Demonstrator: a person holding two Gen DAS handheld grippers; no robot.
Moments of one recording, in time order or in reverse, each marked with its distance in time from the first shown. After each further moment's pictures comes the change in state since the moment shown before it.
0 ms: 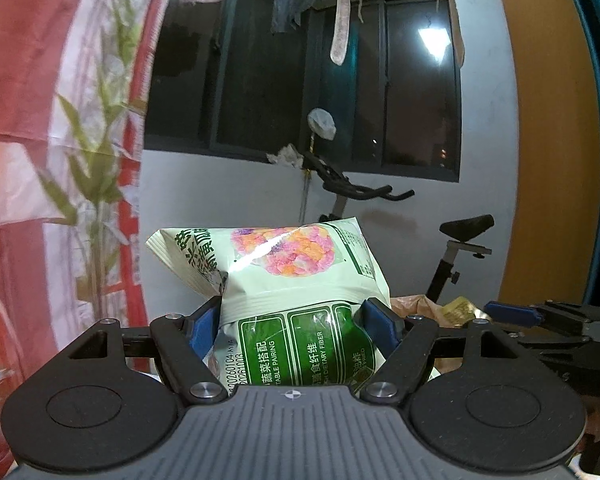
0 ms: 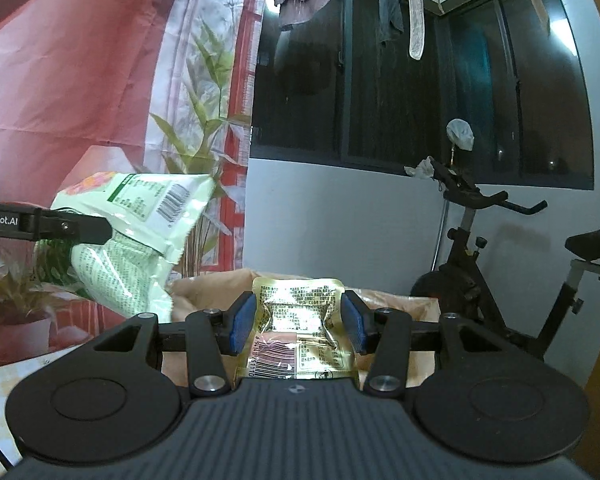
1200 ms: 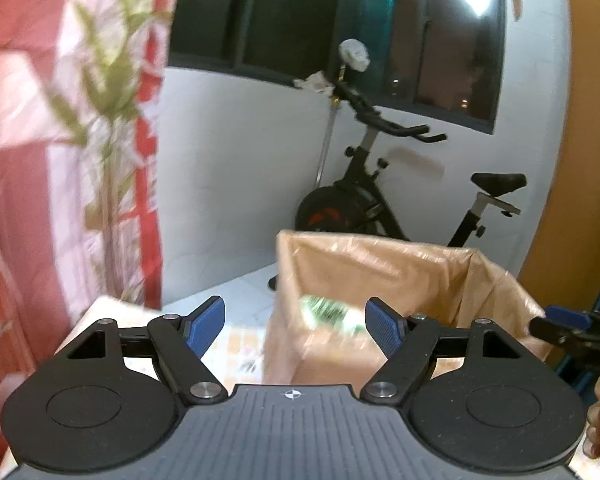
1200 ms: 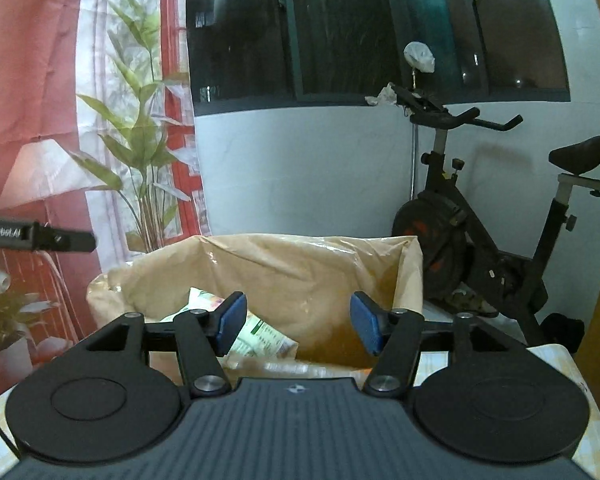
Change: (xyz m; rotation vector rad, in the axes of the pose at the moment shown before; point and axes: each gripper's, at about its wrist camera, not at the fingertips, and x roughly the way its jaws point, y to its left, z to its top) left arm 0.042 0.066 -0.020 -0.096 0.232 0.041; right arm 0.031 -0.040 -0.012 0.180 0.149 -0.067
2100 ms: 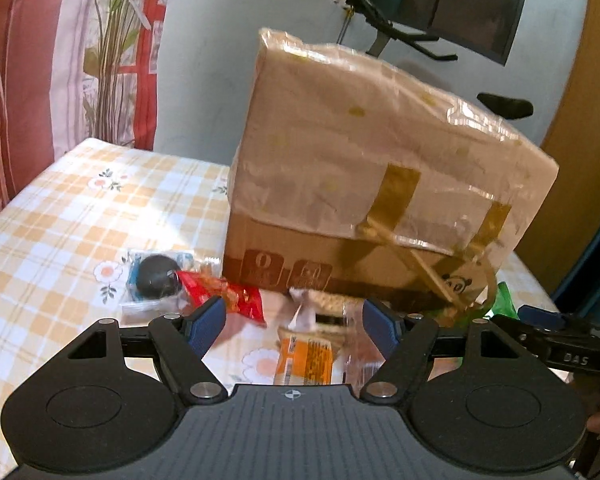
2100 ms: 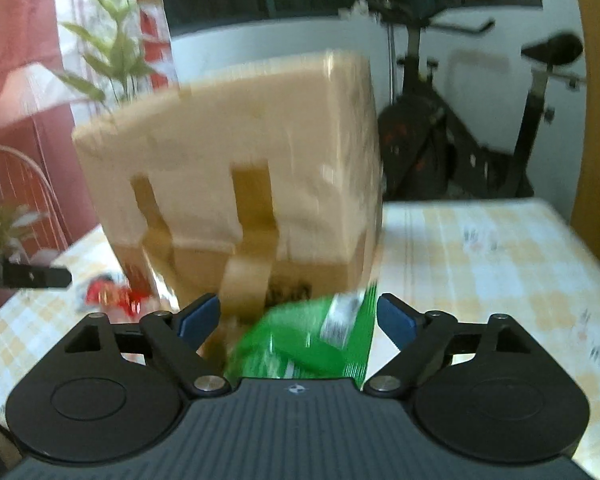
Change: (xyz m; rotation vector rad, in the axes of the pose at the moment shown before) left arm 0.011 -0.025 -0.136 -0.092 0.244 -0.017; right arm -0.017 -0.021 -0.127 0.101 0.279 -0.022
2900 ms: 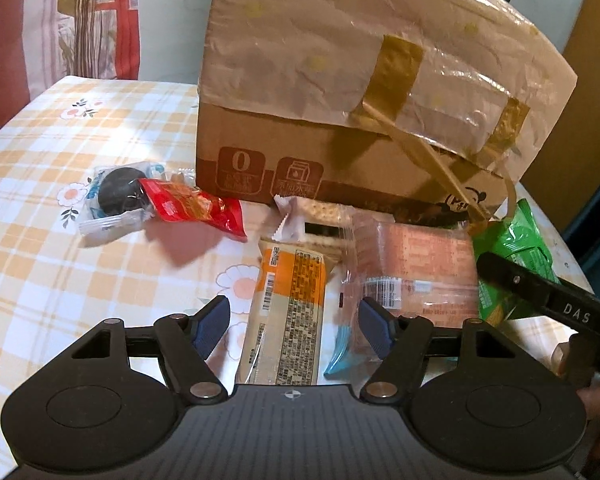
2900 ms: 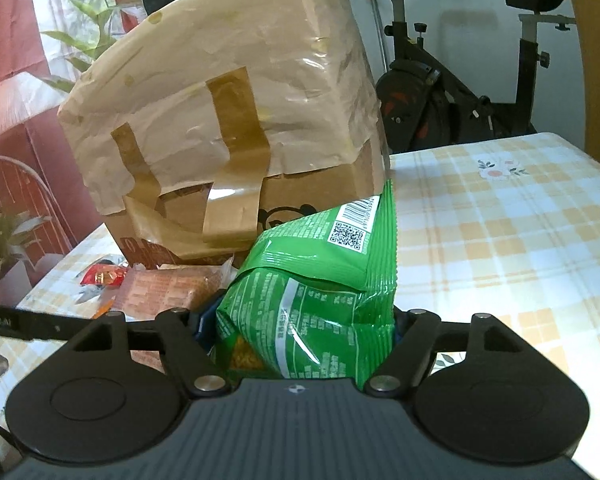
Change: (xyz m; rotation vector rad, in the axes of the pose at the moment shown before) left arm 0.037 -0.011 -0.031 0.022 0.189 -0.010; right arm 0.019 -0.013 -0.040 0.121 -0.027 0.048
